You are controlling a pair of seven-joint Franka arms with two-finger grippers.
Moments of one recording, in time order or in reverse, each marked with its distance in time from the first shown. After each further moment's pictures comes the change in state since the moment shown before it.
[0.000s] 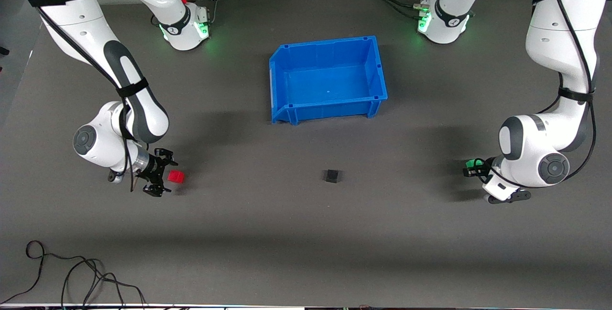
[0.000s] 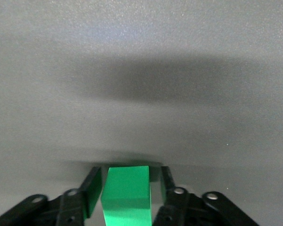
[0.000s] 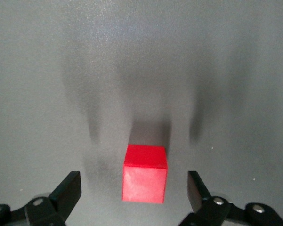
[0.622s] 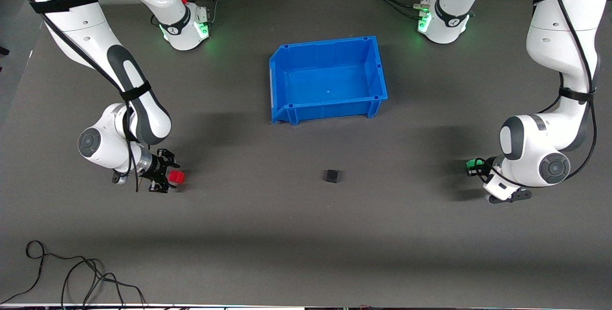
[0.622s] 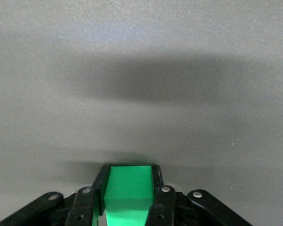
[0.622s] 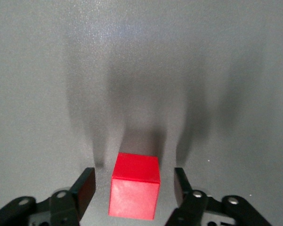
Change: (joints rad) left arm 0.005 0.000 0.001 -0.002 0.000 0.000 0.001; right arm 0.001 0.019 0.000 0.001 0.000 0.000 -0.057
